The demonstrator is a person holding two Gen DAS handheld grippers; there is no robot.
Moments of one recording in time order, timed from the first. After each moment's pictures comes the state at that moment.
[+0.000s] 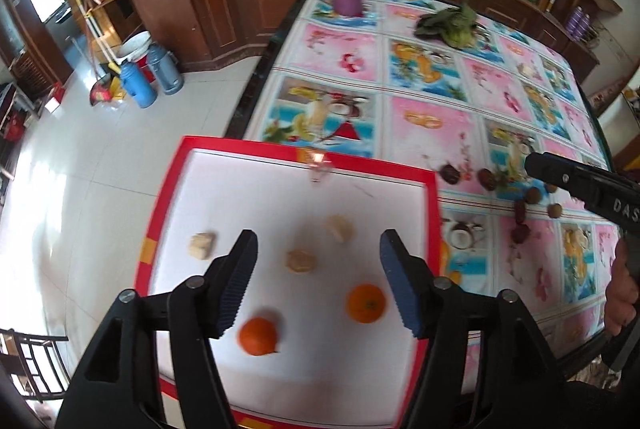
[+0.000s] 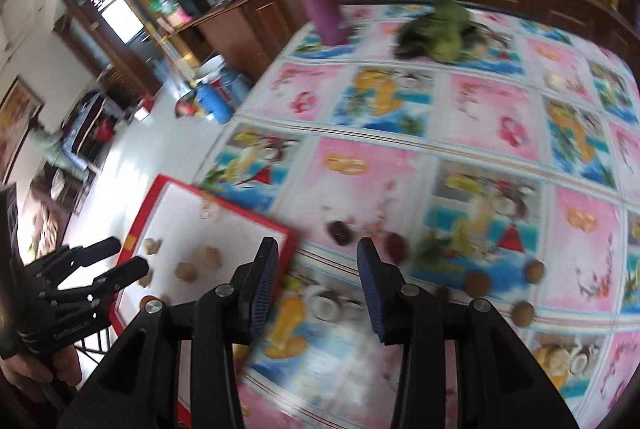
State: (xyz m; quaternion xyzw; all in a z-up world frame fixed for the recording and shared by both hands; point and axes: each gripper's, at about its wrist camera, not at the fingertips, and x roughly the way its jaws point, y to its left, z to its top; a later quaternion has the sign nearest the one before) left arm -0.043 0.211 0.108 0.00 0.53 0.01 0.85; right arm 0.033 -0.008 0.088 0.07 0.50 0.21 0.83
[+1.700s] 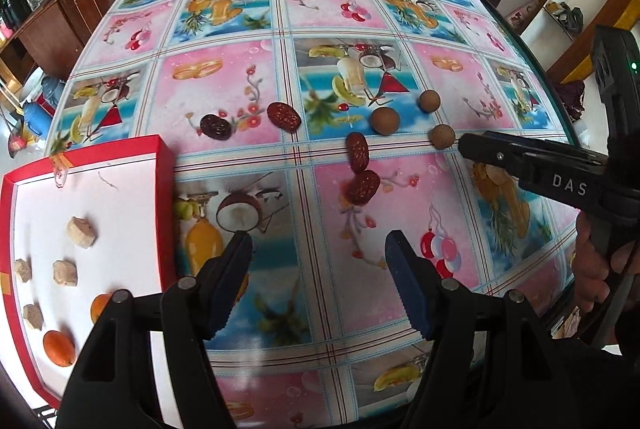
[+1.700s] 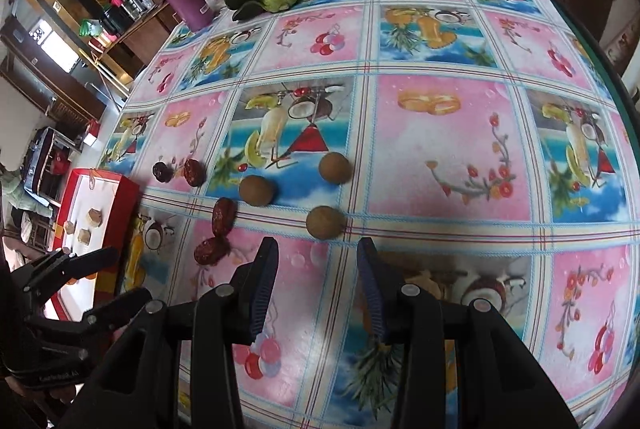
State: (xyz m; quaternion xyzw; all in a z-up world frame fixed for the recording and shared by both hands) left arm -0.040 0.045 0.047 0.04 0.57 -0.15 0.81; right arm 0.003 -0.149 0.025 0.10 0.54 0.12 0.83
